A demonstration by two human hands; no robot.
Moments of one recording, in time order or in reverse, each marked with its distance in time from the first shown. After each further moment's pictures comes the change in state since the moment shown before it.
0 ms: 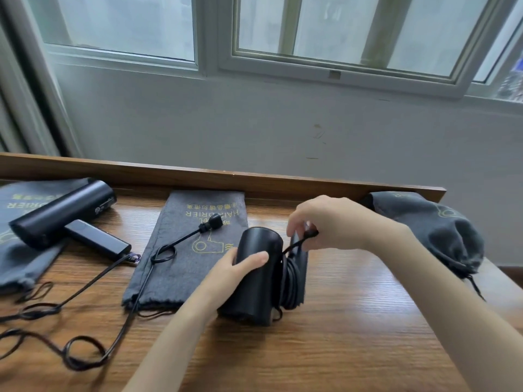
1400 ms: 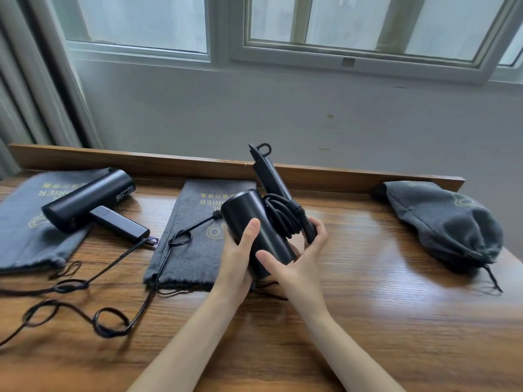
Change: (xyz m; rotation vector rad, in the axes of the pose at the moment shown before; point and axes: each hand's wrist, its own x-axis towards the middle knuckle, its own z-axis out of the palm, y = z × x) left_hand 0.003 -0.008 0.019 -0.650 0.179 0.277; right_hand -0.003 -0.083 0.129 1.396 0.804 0.212
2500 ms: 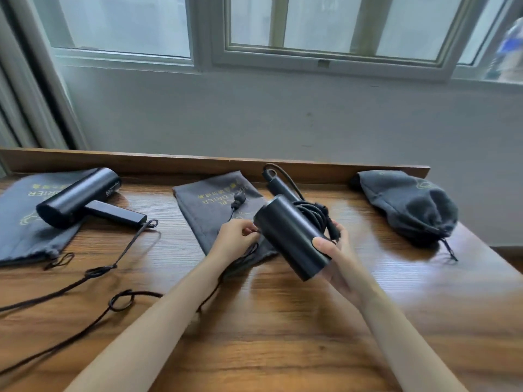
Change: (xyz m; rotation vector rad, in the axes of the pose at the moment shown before) left_hand 0.034 -0.014 -0.008 1.375 -0.185 0.243; right_hand -0.010 -0.013 -0.102 0.392 -0.177 0.464
